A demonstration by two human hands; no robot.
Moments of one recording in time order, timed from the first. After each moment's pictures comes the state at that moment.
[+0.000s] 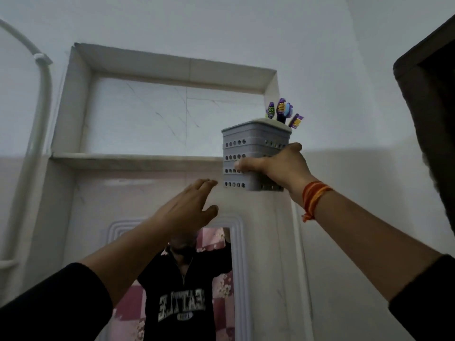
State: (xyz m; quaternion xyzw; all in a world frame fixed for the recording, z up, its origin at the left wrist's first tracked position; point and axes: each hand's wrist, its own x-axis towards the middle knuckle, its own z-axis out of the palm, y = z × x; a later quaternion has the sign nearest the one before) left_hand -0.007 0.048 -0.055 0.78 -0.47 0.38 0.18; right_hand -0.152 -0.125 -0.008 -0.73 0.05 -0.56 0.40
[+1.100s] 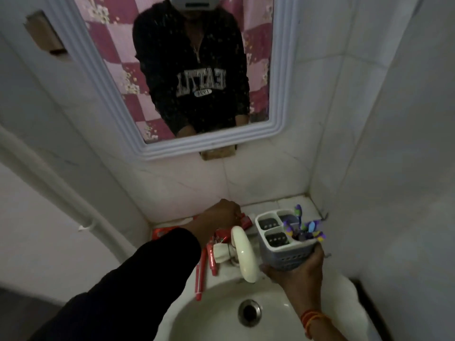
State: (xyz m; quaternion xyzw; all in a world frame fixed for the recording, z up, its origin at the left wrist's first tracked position) left_hand 0.075 0.041 -0.616 0.89 -0.37 -0.25 0.01; right_hand -0.156 -0.045 -0.705 -0.70 0.34 -0.32 0.54
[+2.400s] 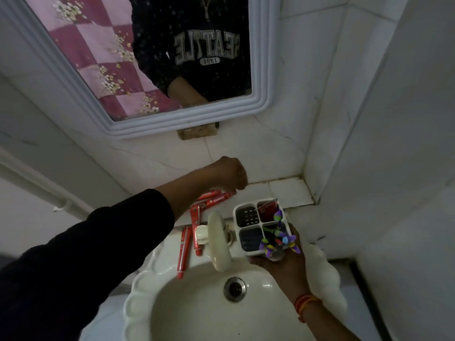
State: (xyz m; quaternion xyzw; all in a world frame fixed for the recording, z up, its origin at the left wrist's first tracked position) left_hand 0.063 -0.029 -0.551 0.89 -0.35 -0.29 0.06; right_hand -0.163 -0.090 -0.744 -0.67 0.25 -0.18 0.68
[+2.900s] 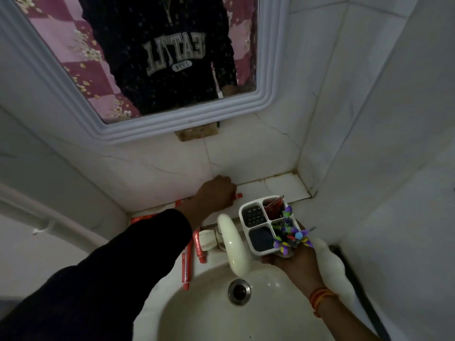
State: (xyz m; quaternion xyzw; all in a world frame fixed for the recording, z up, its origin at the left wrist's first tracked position) left_hand 0.104 0.008 -0.660 0.86 -0.50 -0.14 -0.01; right_hand -0.162 -0.080 -0.737 -0.71 0.31 -0.16 0.61
